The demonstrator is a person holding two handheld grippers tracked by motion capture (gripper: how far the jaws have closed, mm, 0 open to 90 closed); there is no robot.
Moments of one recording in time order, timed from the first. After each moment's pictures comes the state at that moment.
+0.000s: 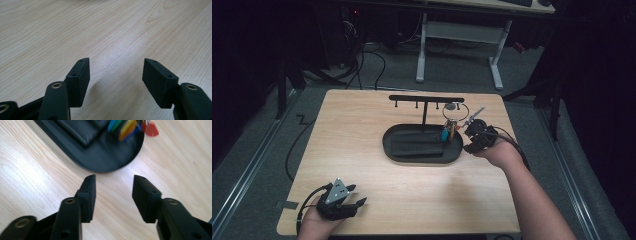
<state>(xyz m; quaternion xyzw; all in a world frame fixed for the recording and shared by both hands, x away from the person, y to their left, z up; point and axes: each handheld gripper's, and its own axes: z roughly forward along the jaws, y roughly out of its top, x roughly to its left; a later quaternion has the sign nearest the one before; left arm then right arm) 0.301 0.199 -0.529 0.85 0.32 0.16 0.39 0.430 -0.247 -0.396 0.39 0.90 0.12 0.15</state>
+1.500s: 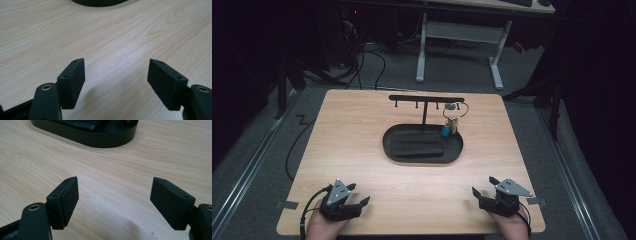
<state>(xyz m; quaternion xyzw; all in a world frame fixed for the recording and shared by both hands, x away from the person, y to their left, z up) 0.293 0.189 -0.528 0.81 0.37 0.17 0.42 0.275 -0.309 -0.517 0.46 0.75 0.40 0.26</state>
